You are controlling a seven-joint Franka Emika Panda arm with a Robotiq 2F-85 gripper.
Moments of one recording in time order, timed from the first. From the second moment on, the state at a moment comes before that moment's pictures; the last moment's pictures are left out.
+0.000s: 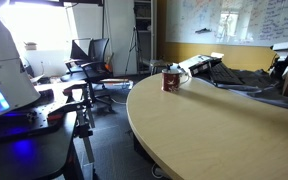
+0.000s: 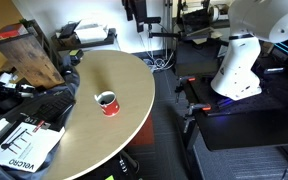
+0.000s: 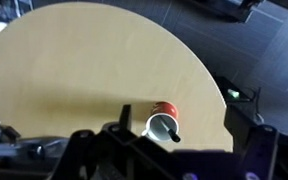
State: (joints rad) arm 0.03 -0.41 -0.02 -2.33 -0.18 1.94 -0.31
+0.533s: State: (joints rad) arm 0.06 -0.03 -0.02 -1.97 -0.08 1.88 -0.46
